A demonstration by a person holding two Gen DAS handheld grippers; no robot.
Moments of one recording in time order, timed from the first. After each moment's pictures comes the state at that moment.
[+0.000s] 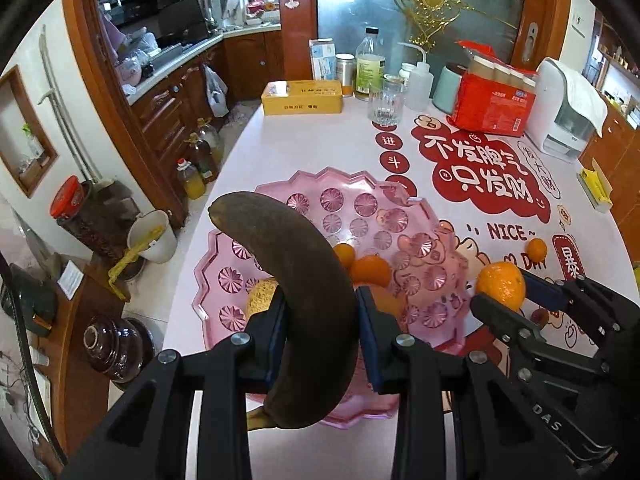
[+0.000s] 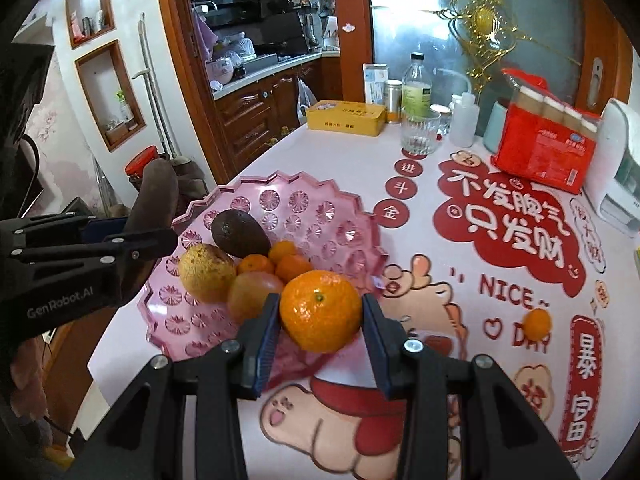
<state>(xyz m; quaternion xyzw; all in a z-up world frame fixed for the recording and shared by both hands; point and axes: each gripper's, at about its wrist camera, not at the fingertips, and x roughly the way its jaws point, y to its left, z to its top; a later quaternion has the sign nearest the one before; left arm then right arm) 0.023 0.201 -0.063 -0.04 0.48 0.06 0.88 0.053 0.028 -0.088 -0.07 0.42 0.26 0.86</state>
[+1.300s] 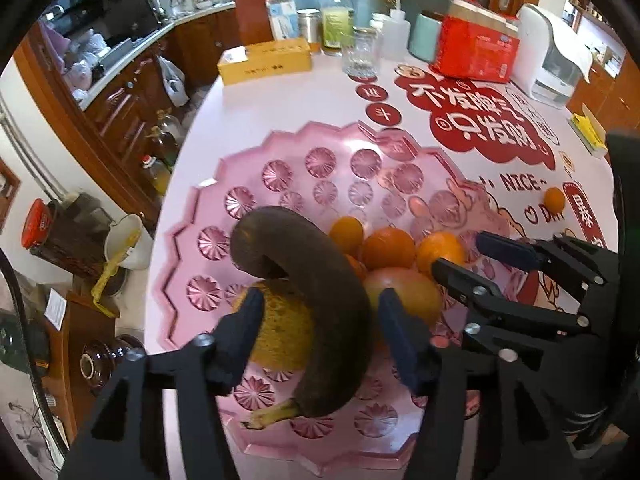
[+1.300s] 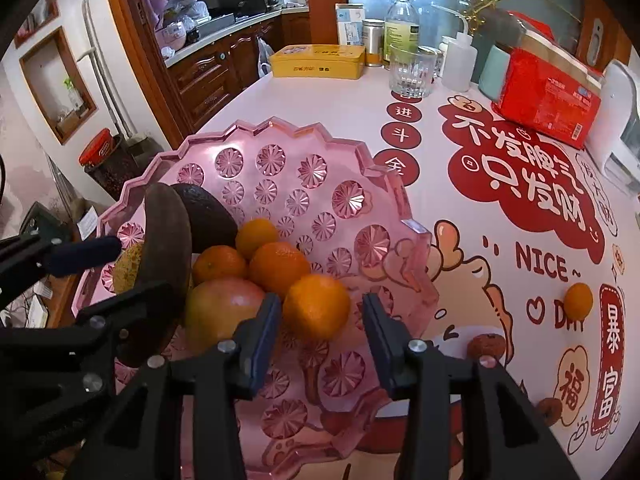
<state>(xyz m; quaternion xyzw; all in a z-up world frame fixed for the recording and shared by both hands) 0.066 0.214 -0.125 0.01 0.52 0.00 0.85 0.095 0.077 -0.151 -0.07 0.50 0.19 0.84</state>
